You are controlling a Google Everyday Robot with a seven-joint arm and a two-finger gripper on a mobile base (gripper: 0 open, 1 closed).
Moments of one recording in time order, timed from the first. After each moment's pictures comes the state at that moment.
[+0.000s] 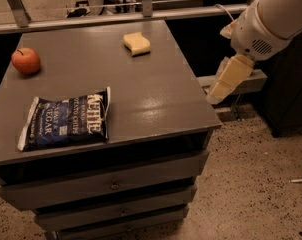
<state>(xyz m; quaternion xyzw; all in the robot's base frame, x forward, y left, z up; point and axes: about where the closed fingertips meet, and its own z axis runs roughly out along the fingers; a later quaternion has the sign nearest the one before) 0.533 -0.162 0.957 -0.57 0.77 0.02 0.28</state>
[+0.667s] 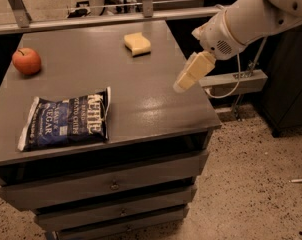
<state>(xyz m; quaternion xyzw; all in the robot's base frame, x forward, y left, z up) 0.593 -0.104 0.934 -0.55 0.75 0.11 0.35</state>
